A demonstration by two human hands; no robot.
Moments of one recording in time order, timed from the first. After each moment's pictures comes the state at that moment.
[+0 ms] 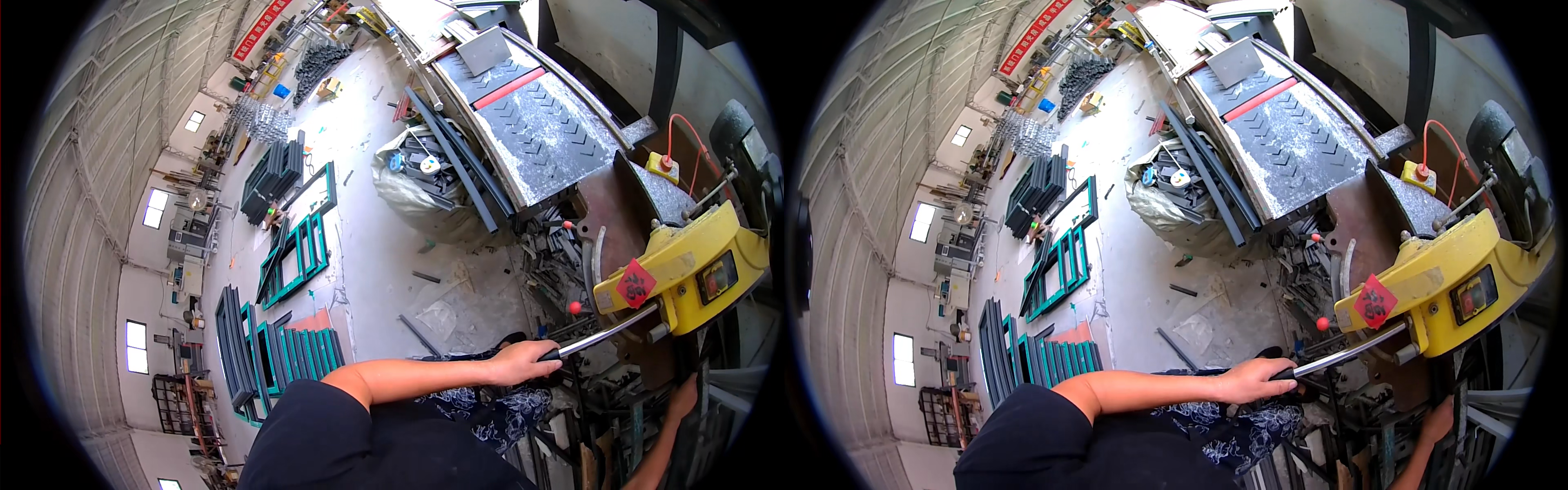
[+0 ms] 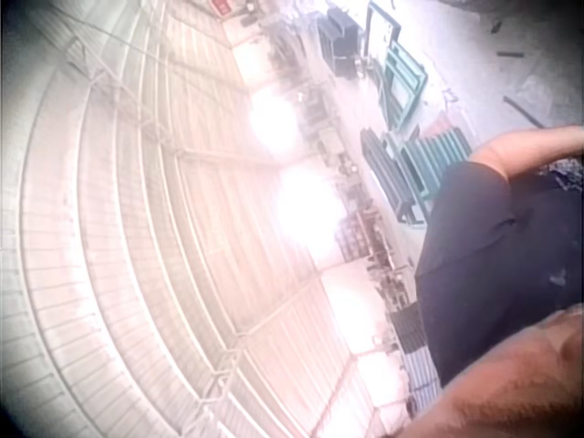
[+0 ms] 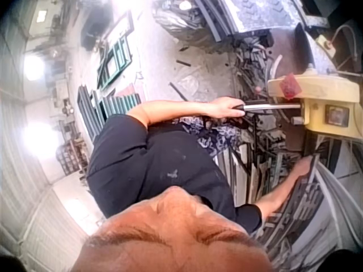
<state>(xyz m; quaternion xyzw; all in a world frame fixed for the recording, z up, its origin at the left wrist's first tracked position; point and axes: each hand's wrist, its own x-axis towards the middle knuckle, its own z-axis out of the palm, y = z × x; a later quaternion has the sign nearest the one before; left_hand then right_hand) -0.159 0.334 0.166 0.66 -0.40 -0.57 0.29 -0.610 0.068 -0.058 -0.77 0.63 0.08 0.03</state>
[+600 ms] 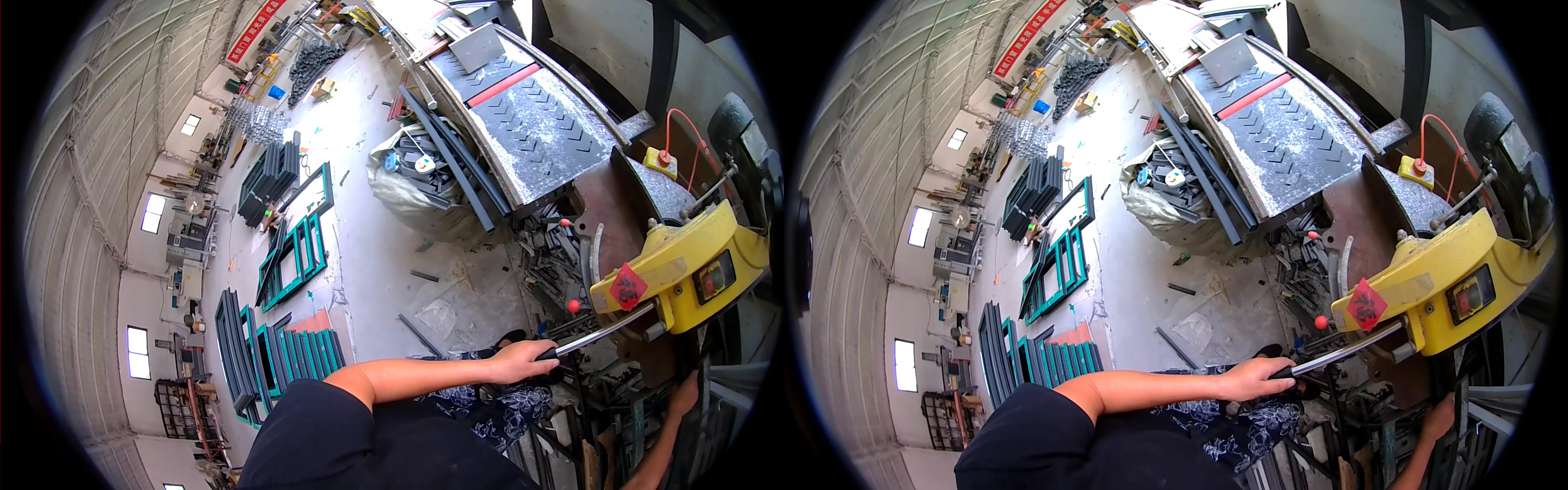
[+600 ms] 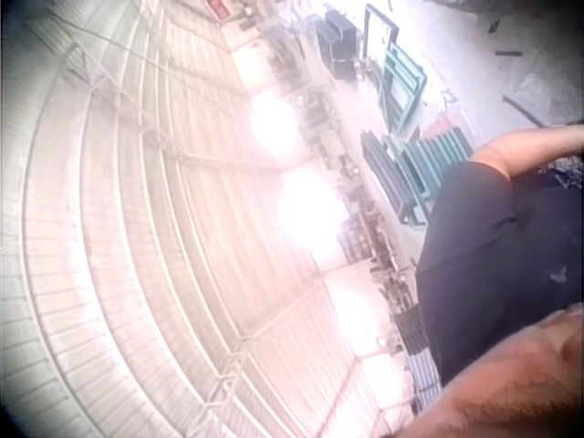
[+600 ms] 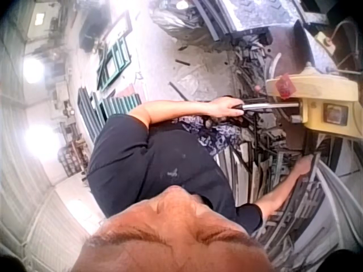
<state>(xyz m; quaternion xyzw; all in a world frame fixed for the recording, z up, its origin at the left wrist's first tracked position) -0.158 0.336 0.142 0.66 -0.41 -0.56 0.30 -0.603 0.070 -0.047 -0.78 0.62 0.08 0.04</state>
